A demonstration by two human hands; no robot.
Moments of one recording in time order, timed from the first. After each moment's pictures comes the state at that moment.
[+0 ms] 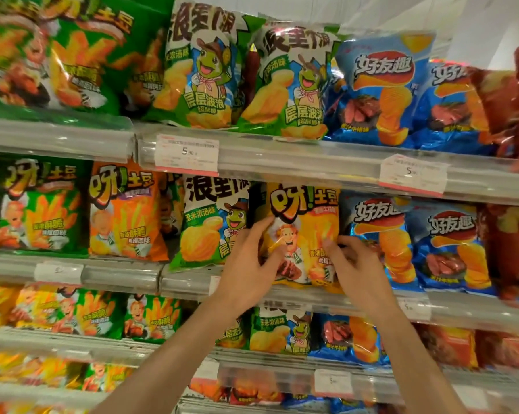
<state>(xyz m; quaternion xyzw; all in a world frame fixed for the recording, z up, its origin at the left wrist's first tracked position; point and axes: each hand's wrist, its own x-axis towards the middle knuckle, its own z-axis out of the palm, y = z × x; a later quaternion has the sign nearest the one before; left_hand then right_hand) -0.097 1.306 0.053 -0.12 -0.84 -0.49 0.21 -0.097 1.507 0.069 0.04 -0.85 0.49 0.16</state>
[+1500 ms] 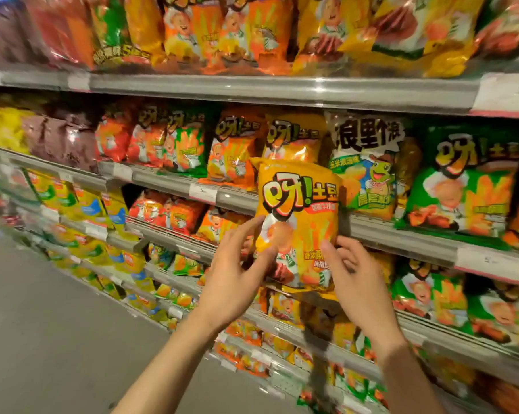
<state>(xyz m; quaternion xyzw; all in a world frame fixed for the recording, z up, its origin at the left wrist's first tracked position) 0.122 0.637 0.010 0.07 -0.83 -0.48 0.26 0.038 0.821 -0.001 0.15 -0.79 0.59 0.00</state>
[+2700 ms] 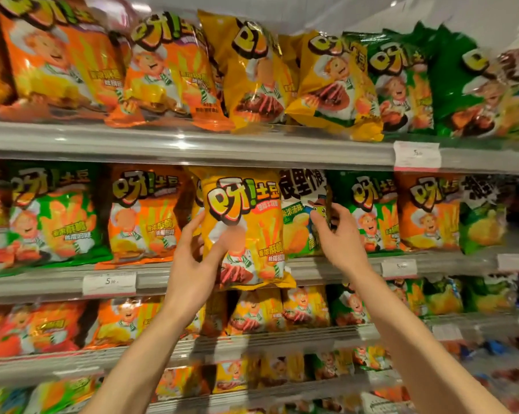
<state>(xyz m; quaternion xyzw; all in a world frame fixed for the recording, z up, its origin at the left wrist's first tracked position) -0.036 0.538 0.052 -0.07 -0.72 -0.67 0.18 -0.078 0.795 0.072 -0.06 -0.86 0.44 0.23</state>
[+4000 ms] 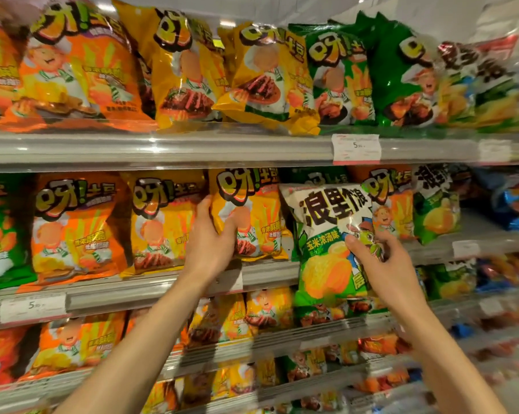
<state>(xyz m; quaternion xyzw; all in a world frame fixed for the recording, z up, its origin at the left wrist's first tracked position) -0.097 0.652 0.069 -0.08 -0.81 -0.54 0.21 0.006 0.914 0.067 -0.15 -0.81 0.50 0.26</state>
